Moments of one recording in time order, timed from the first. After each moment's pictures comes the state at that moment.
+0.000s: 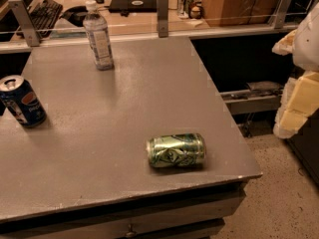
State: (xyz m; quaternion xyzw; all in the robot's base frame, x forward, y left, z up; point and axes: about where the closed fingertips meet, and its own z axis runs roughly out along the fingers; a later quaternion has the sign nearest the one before) arm 0.438 -0.217 0.976 -0.60 0.78 -0.03 0.16
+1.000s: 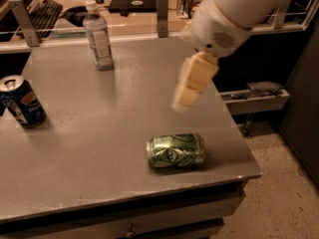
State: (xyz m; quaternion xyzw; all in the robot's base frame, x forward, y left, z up) arm 0.493 -0.041 0.976 -0.67 0.70 0.08 0.24
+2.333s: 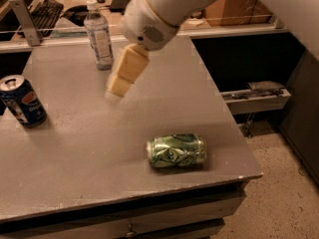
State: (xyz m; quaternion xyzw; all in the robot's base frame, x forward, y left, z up) arm 0.510 0.081 0.988 -0.69 0.63 0.17 0.31
